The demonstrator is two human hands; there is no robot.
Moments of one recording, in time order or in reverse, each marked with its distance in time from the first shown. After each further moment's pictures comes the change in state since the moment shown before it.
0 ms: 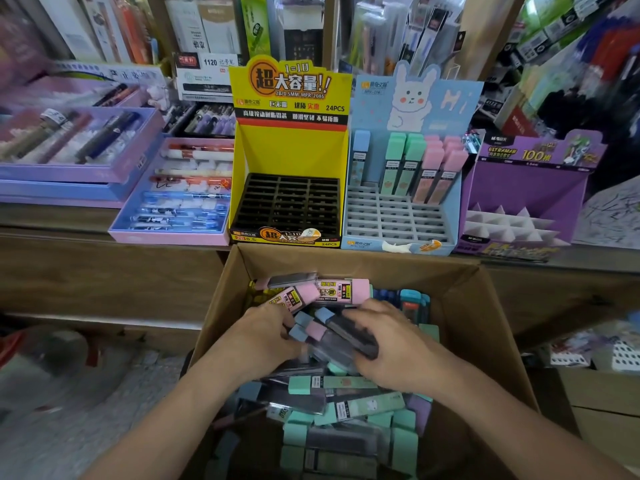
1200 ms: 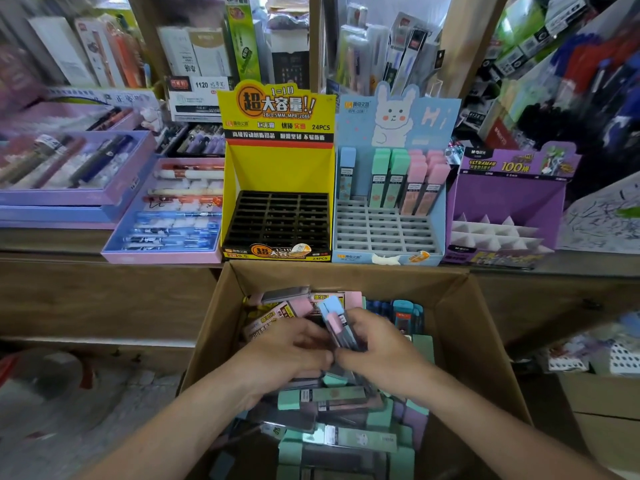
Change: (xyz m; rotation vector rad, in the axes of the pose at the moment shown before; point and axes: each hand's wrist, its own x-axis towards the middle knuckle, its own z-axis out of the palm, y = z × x) left_hand -0.004 0.022 0.020 -0.712 -0.196 0.119; right_hand 0.003 -0.015 0.003 0.606 0.057 0.274
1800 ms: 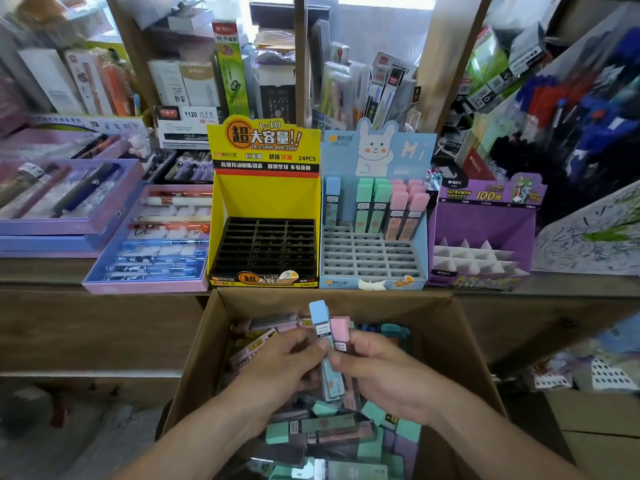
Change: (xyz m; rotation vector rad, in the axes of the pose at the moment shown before) left_hand 0.005 0.018 0.017 -0.231 0.045 0.101; right_hand -0.003 -0.009 -0.016 0.662 -0.217 0.046
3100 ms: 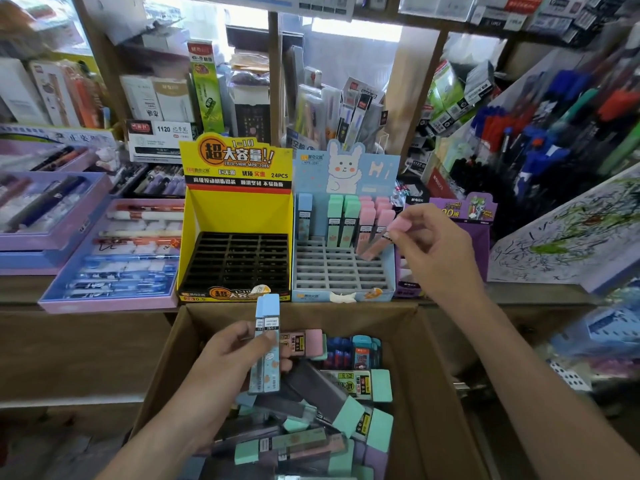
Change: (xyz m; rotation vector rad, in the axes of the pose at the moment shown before) left_hand 0.003 0.009 -0.023 -0.141 0.128 0.118; right_hand -0.017 -0.131 -0.079 -0.824 0.778 -0.790
